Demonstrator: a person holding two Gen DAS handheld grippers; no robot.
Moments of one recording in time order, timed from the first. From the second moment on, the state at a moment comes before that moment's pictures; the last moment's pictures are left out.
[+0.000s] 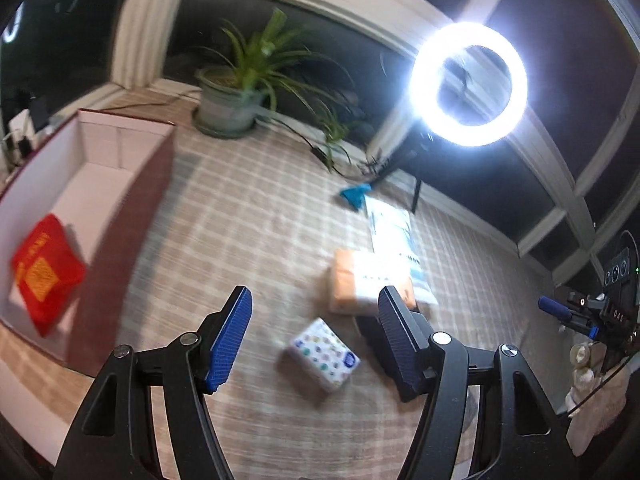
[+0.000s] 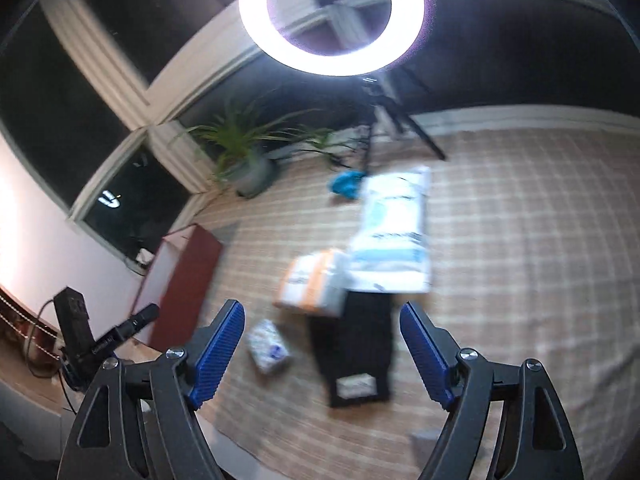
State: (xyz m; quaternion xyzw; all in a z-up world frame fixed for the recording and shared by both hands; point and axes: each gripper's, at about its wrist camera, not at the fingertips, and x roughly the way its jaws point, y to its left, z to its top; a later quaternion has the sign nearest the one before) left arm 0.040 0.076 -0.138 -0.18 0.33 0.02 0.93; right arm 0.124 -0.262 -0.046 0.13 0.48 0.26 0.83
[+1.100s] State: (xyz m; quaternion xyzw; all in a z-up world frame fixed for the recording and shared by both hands) left arm 0.100 0.022 -0.214 0.00 0.41 -0.09 0.91; right arm 0.011 -0.320 -0.187 0.07 0.49 0.16 0.85
